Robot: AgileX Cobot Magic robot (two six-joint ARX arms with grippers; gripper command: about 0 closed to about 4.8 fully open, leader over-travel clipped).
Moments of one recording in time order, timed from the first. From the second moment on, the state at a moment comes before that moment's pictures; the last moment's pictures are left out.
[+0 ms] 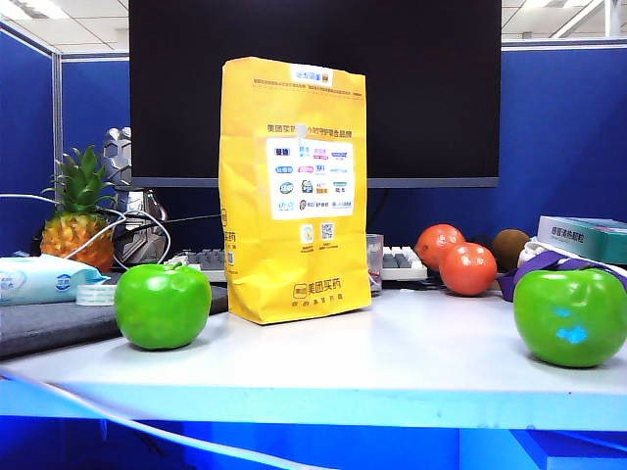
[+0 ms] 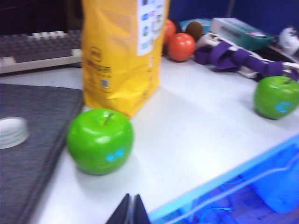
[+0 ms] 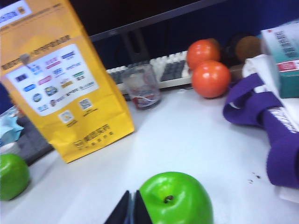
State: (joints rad) left arm -0.33 0.01 0.01 -0.12 0.30 0.01; right arm 0.12 0.00 0.01 -0.02 -0.20 0.32
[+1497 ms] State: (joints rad) left arm -0.33 0.64 0.55 -0.08 0.31 -0.10; right arm 0.13 0.29 0.29 -0.01 -0.11 0.10
